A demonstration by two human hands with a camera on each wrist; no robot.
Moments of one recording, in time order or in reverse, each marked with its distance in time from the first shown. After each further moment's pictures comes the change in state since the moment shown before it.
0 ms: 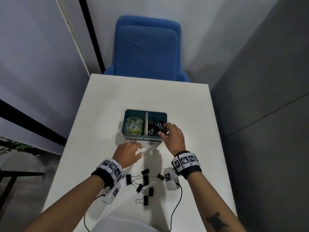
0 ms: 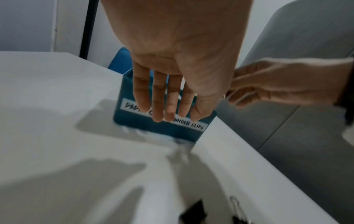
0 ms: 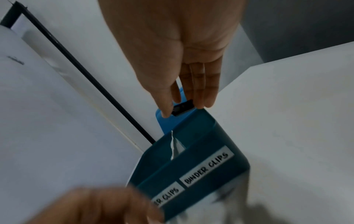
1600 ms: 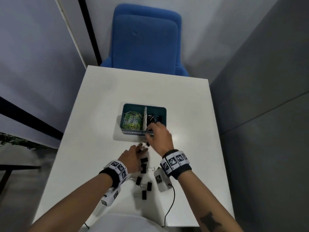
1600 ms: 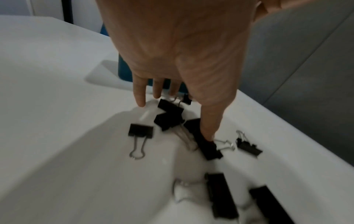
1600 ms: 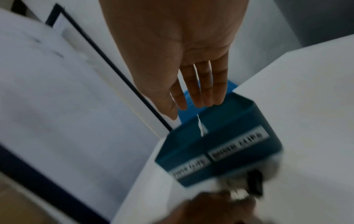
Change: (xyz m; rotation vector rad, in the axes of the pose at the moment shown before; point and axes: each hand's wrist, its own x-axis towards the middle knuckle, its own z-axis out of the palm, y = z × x) left_hand -0.005 -0.006 0.069 0.163 -0.329 0.052; right_hand -0.016 -0.037 0.027 -0.115 -0.061 -0.172
